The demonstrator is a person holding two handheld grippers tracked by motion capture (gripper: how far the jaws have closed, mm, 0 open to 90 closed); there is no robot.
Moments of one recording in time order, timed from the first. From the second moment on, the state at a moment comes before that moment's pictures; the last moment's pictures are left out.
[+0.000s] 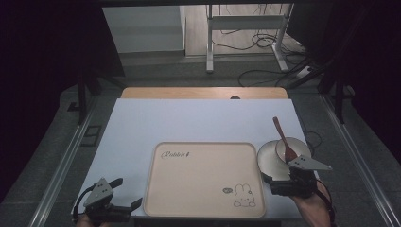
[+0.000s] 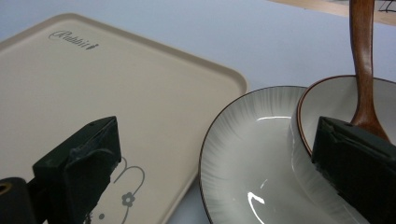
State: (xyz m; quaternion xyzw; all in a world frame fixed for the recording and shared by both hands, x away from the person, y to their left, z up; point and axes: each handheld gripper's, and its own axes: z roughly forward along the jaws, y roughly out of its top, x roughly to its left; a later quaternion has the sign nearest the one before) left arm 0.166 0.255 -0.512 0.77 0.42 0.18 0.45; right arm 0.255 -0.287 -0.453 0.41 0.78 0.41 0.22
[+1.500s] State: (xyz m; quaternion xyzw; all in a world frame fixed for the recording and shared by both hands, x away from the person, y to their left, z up) left arm 0.165 0.254 -0.512 0.77 0.41 0.18 0.44; right arm 0.329 -0.299 -0.429 0.46 0.78 0.34 0.24
